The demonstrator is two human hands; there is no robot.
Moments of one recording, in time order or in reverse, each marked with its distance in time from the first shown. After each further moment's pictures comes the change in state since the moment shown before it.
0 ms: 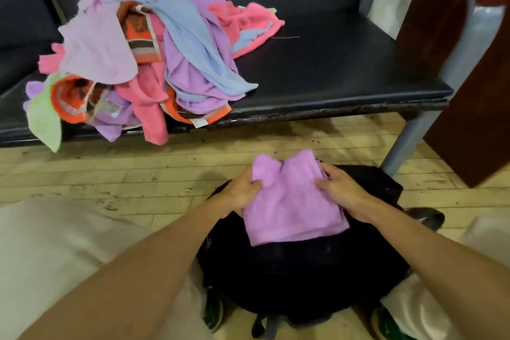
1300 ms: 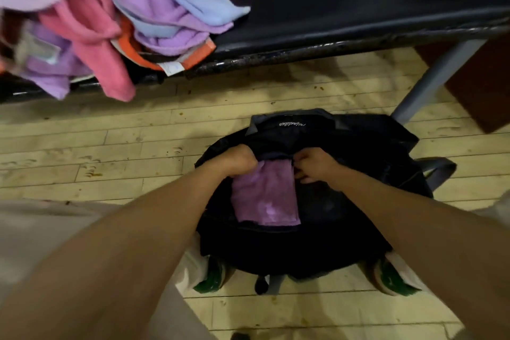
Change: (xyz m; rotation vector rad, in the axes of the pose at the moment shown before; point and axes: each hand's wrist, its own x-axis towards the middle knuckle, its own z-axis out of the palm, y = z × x) left_hand 0.053 -0.035 0.014 0.398 -0.260 -0.230; right_hand 0.064 0.065 0.063 -0.161 -0.089 0.341
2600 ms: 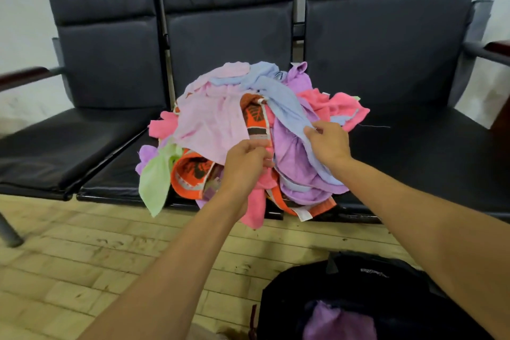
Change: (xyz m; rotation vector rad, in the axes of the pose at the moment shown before) left_hand -0.163 -0.015 -0.225 -1.087 0.840 0.444; right_hand -0.042 -0.347 0.012 -0.072 0.567 -0.840
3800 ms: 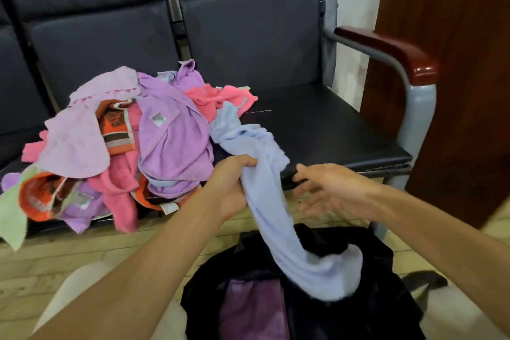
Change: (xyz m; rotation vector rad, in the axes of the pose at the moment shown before) left_hand -0.075 -0.023 0.196 -0.367 -0.548 -0.431; right_hand -0.128 0.118 -0.231 0.396 -0.485 0.536
